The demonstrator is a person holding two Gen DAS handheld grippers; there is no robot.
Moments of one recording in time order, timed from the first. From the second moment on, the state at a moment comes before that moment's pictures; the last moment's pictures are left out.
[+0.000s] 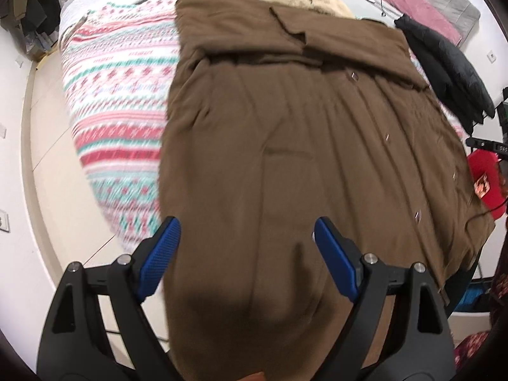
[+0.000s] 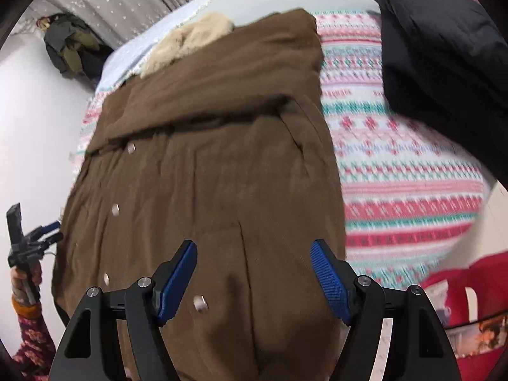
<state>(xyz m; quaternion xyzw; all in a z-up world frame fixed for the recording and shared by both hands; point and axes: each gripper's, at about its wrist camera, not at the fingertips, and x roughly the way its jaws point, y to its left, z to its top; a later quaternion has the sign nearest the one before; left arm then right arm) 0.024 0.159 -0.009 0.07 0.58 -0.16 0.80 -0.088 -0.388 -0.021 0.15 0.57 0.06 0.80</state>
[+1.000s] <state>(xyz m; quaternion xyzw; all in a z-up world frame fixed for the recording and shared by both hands) -0.038 0.221 -0.066 -0.07 0.69 -0.23 0.68 -0.161 -0.372 -0.080 0.10 0.71 0.09 0.69</state>
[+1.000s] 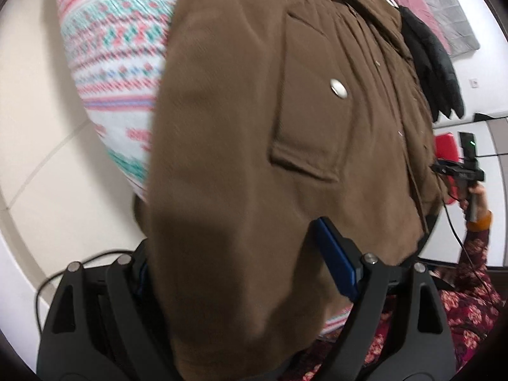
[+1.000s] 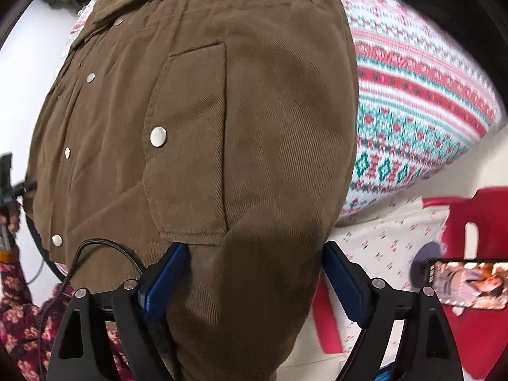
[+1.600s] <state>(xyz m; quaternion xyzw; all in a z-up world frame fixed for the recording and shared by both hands) -0.048 0.194 0.002 -0.11 0.60 -0.26 0.74 -0.186 -0.352 -0.025 0.16 0.61 0.17 0.76</state>
